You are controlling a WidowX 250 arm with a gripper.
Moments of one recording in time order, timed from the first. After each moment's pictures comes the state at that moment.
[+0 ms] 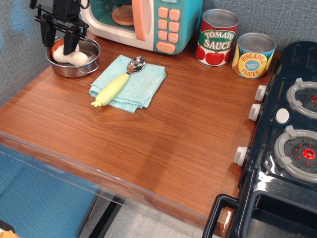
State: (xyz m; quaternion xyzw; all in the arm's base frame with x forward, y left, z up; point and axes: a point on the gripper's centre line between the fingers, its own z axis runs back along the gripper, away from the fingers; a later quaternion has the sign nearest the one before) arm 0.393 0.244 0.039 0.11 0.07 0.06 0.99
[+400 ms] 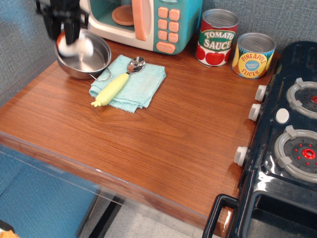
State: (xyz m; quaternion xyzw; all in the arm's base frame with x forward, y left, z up) arm 0.382 0.217 0.090 0.09 -0.04 0.05 0.99
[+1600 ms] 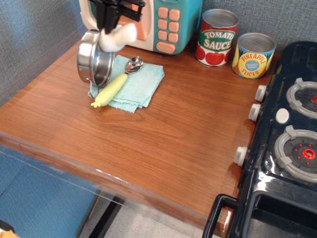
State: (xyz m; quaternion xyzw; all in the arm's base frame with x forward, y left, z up) arm 0.389 0.132 0.106 0.13 -0.01 0.07 0.99
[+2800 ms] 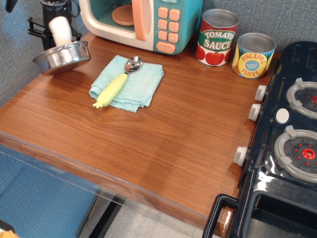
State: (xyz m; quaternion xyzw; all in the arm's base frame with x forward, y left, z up) arm 0.379 0.240 0.028 0.08 0.02 0.07 0.99
